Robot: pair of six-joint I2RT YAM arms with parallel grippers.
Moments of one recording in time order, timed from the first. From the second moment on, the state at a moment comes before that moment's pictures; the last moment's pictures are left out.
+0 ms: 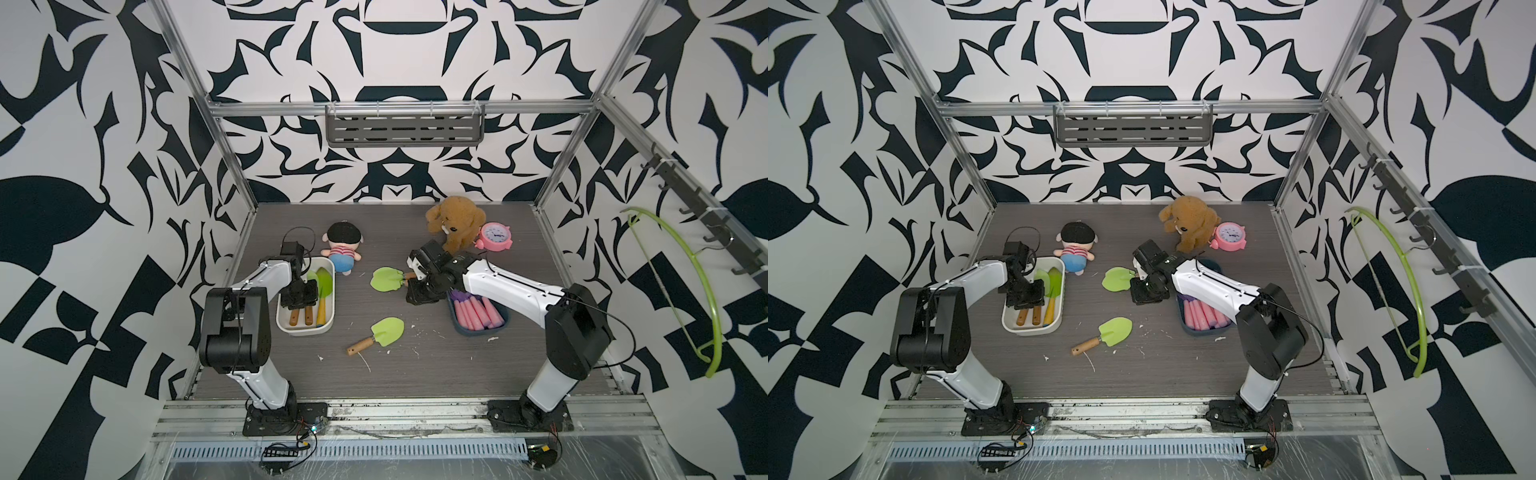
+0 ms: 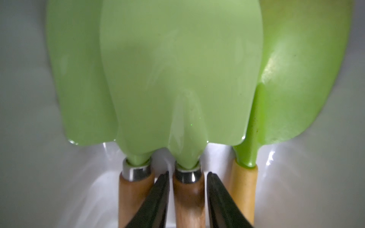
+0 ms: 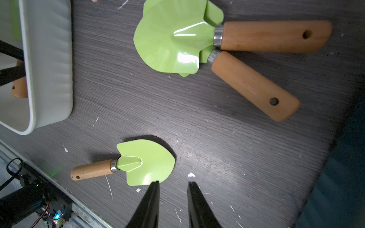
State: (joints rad) left arm -0.03 1.67 1.01 -0.76 0.08 -0.15; right arm 0.70 1.71 1.26 -0.70 -0.23 0.49
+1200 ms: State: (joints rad) left arm -0.64 1.47 0.96 -0.98 0.33 0.51; right arm 0.68 1.57 1.07 -0.64 -0.35 0.83
